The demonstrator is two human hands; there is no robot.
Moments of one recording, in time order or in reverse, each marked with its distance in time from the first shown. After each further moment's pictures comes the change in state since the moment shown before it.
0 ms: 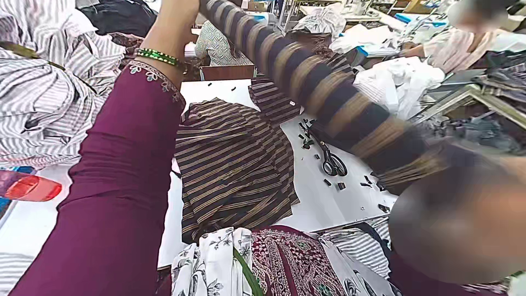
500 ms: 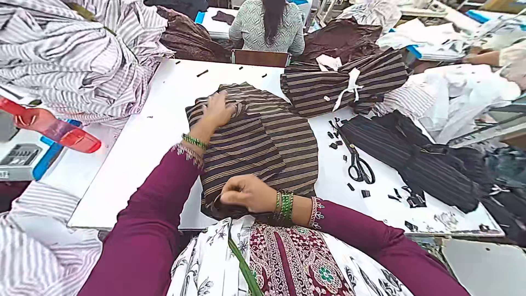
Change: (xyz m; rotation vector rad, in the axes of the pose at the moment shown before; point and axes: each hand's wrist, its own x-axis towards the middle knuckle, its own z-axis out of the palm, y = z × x) left_hand -0.160 -0.176 -0.023 0.574 -0.320 -0.380; right_hand -0.048 0.031 0.255 0.686 -0.933 0.580
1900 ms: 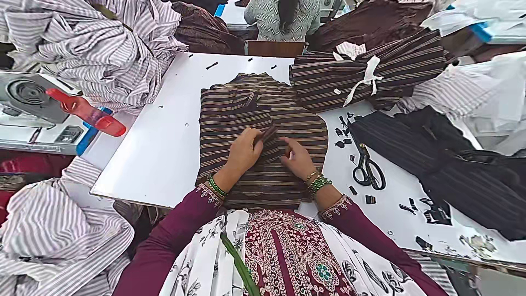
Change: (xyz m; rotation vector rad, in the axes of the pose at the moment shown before) left_hand -0.125 0.063 0.106 -0.113 0.193 0.218; right_hand -0.056 0.082 -0.129 -0.394 0.398 0.351
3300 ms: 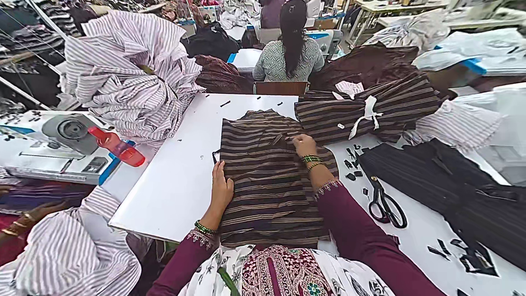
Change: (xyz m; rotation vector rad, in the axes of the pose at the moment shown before) left_hand -0.037 -0.099 -0.025 -0.008 0.242 -0.283; right_hand 0.126 -0.028 -0.043 0.017 0.275 0.221
